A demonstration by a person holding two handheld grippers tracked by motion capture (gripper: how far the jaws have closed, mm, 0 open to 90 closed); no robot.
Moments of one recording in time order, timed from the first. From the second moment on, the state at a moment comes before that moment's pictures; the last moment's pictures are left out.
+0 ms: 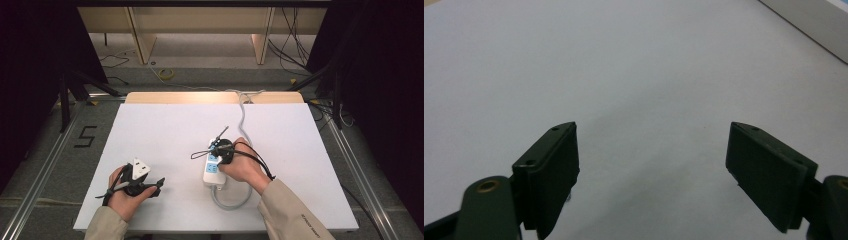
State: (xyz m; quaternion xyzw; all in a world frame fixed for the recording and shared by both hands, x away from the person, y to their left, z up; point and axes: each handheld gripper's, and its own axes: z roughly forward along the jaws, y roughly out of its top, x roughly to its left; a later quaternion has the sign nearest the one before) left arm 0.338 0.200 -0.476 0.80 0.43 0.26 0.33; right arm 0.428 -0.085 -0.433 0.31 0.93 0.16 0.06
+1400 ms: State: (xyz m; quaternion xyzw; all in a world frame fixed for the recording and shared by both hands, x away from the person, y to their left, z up) left arm 0.339 0.200 -0.477 0.80 0.43 0.25 0.33; right arm 0.429 -0.086 -0.430 0.30 0.93 0.17 0.07
